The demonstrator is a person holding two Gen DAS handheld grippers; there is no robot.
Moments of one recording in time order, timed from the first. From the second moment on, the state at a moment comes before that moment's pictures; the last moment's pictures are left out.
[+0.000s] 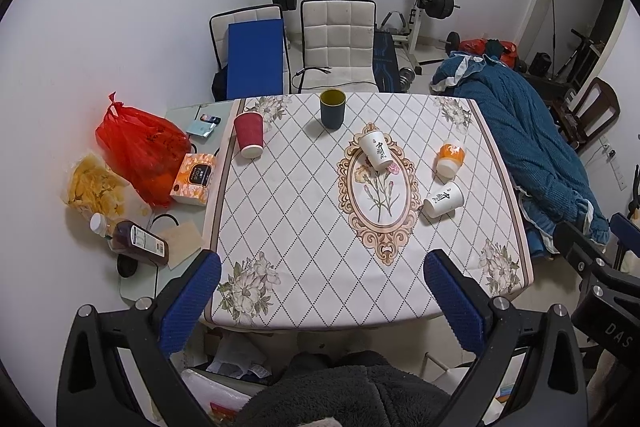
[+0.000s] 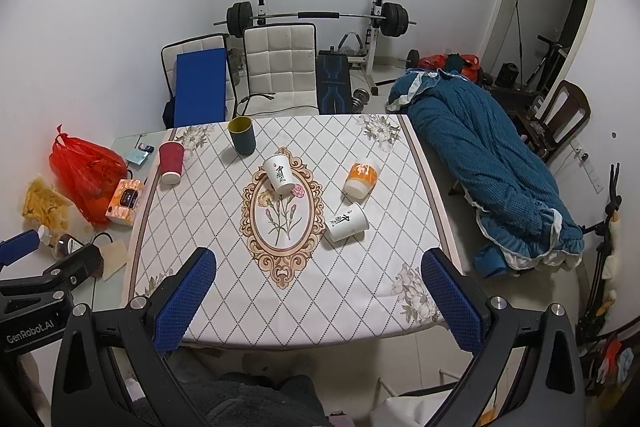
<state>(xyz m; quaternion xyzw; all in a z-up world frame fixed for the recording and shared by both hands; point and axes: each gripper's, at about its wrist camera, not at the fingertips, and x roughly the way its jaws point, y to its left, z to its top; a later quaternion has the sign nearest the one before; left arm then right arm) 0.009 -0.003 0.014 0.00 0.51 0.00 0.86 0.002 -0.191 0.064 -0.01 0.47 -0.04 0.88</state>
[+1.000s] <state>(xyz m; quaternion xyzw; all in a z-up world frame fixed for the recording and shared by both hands) 0.012 0.004 0.014 0.00 0.51 0.00 0.86 0.011 -0.183 0.066 -0.01 0.47 -0.03 0.88</state>
